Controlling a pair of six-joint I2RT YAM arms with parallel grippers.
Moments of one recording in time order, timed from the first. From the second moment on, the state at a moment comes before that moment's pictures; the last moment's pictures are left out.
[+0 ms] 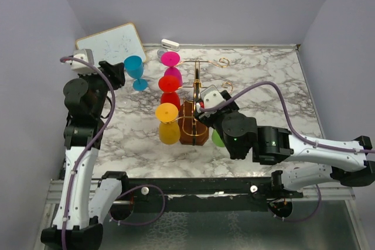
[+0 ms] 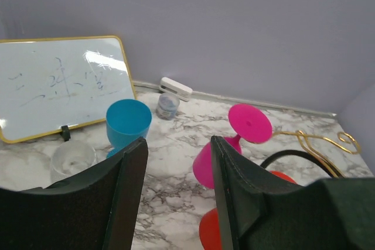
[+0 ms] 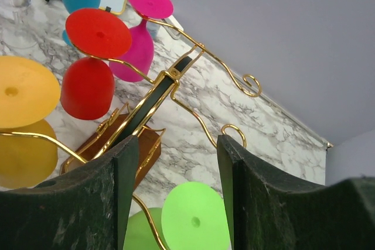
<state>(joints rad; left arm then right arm) -0.03 0.87 1.07 -0.19 0.04 -0.34 1.45 1.17 1.28 -0.29 1.05 -0.28</state>
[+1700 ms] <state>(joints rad) -0.16 0.47 0.70 -0.37 0.10 -0.26 -0.10 0.79 0.84 -0.45 -1.09 0.62</state>
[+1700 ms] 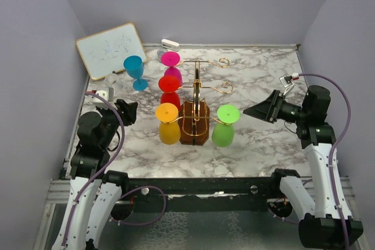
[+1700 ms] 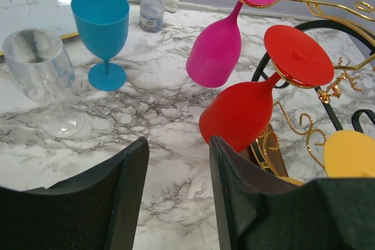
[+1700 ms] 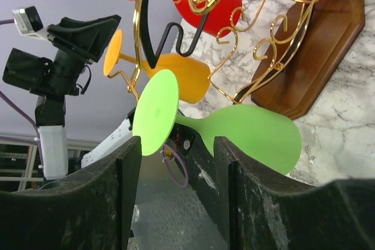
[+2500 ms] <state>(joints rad) -0.17 0.47 0.70 -0.37 0.10 -0.27 -0.07 0.85 0.79 -0.36 -1.15 0.67</state>
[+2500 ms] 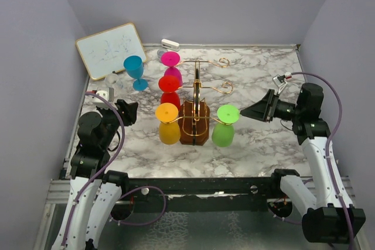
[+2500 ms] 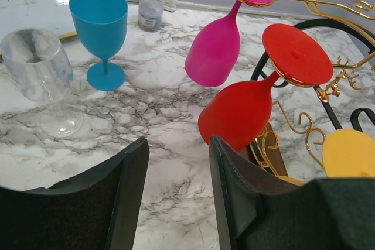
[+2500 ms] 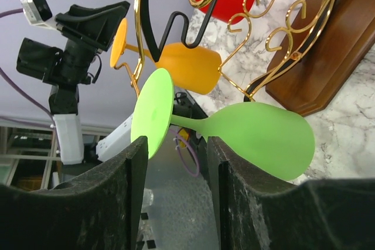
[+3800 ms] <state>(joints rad) -0.17 0.47 0.69 -0.38 0.10 -0.27 0.15 0.92 0.88 -0.31 -0.98 0.70</state>
